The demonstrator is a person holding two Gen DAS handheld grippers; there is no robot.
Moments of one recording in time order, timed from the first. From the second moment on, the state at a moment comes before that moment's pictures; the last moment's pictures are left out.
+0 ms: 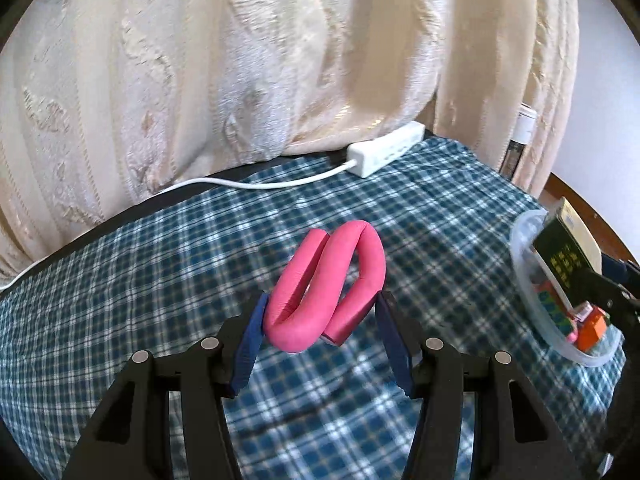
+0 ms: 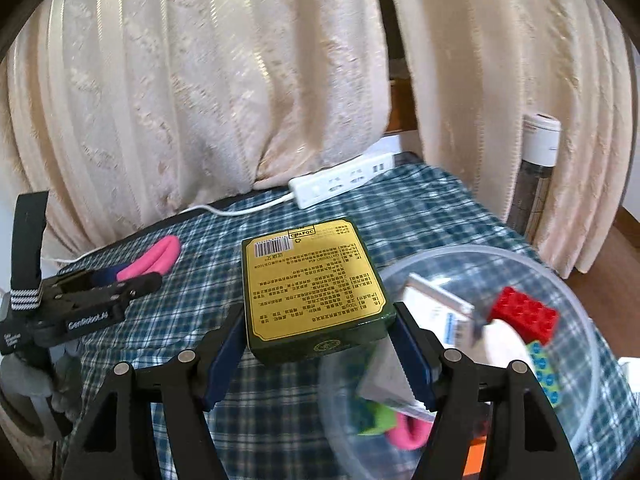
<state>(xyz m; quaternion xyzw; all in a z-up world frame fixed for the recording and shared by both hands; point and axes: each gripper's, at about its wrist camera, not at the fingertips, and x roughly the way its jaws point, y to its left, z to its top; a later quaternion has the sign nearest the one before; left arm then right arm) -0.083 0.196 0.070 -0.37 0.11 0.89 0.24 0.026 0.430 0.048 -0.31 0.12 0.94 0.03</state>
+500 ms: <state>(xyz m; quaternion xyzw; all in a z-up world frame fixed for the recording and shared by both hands) -0.044 0.241 0.080 -0.35 0.13 0.88 0.29 0.050 0.492 0.052 -0.30 0.14 0.94 0.10</state>
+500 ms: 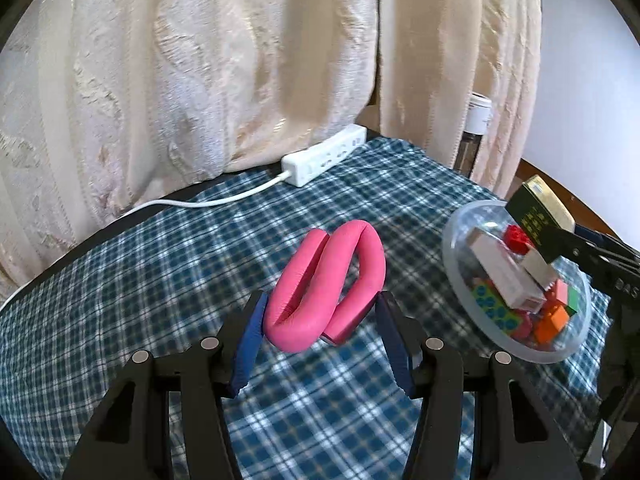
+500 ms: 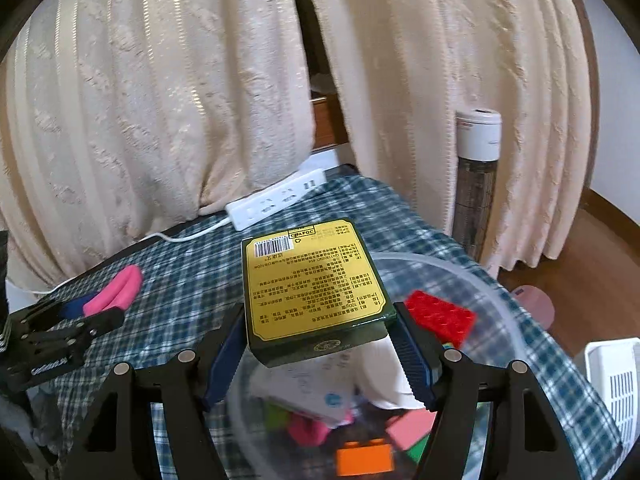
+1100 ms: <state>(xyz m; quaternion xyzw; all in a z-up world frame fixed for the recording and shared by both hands) -0.025 0.266 0.085 -0.35 0.14 0.87 0.32 0.049 0.531 0.037 -0.30 0.17 0.93 0.13</state>
